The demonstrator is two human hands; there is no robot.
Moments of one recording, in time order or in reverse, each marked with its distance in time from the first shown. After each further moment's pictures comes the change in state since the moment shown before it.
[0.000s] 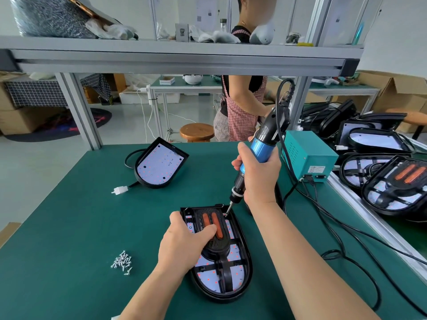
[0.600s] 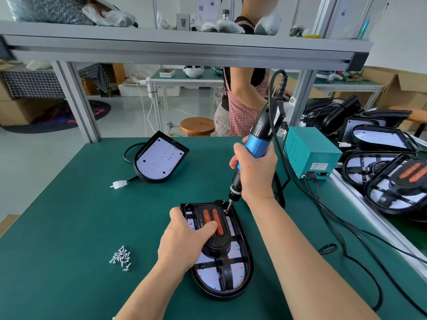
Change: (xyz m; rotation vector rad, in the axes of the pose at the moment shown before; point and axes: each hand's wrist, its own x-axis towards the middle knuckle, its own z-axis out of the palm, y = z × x) left_hand 0.002 0.000 0.002 -0.006 -0.011 -0.004; right_hand 0.000 0.007 0.006 -0.085 -0.070 -0.006
